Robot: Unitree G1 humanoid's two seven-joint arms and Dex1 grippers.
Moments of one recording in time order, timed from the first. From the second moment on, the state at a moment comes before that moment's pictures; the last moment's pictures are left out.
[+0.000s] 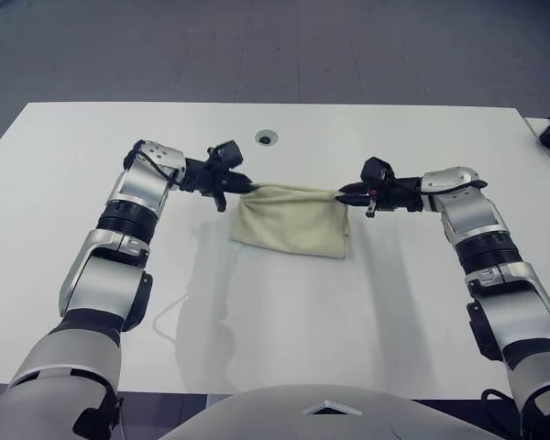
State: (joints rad) left arm -0.90 0.45 -0.23 0.77 -0.03 0.21 -1.11; right arm -0.68 -0.53 0.20 0.57 0.06 0.12 1.05
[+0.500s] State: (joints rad) left arm -0.73 0.50 -0.25 0.45 -0.02 0.24 -1.09; right arm -0.63 -0.43 0.21 0.47 -0.01 -0.02 0.86
